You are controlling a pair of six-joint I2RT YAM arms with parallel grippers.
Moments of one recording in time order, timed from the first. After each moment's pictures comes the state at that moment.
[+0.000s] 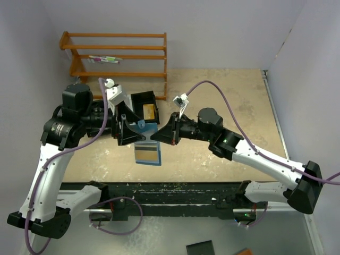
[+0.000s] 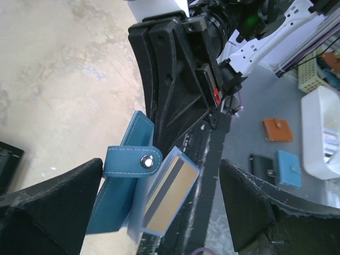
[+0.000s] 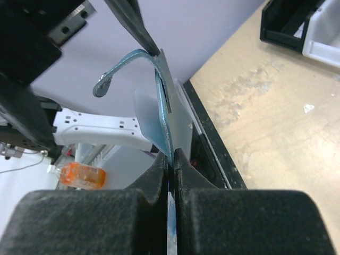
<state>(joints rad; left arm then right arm) -0.28 1.01 1.41 -0.89 1.04 0.08 0.92 1.20 0.98 0.14 -0.40 0.75</state>
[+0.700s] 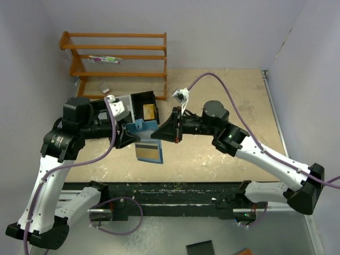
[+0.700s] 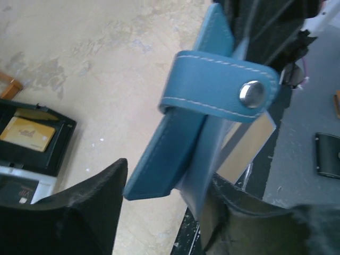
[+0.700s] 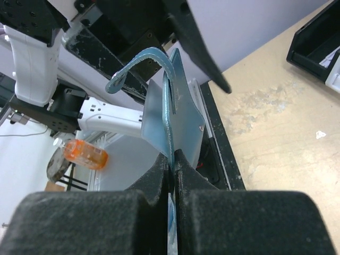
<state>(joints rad) -0.28 0.89 1.27 -0.94 0.81 0.34 0.91 1.19 1.10 0.05 -0.55 0.63</state>
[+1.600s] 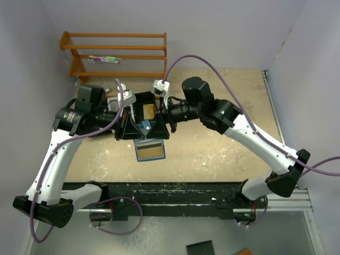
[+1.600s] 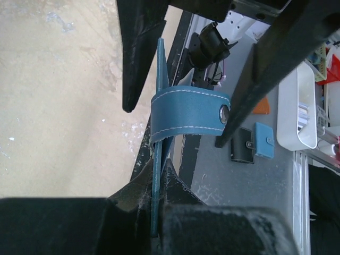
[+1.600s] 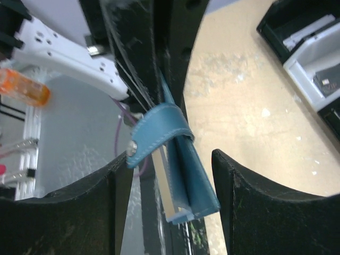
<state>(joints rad) -0.28 1.12 1.40 -1.11 1.08 0.25 0.89 1.44 1.60 -0.53 -0.62 0.17</state>
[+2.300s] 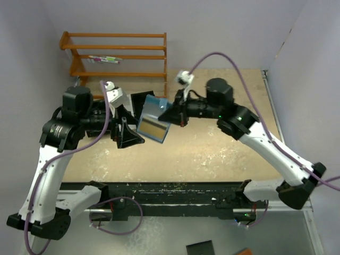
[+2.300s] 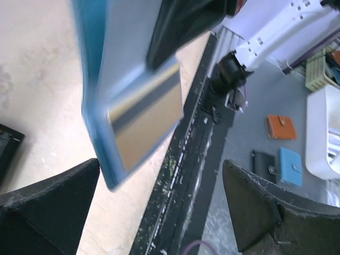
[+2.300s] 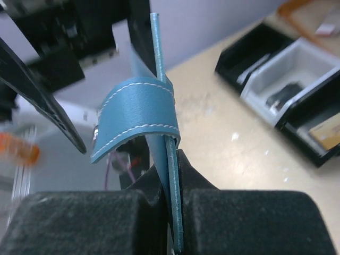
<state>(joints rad) -0.28 1.02 1.43 -1.00 1.00 0.16 0.81 1.33 1.47 -0.42 -0.56 0.24</state>
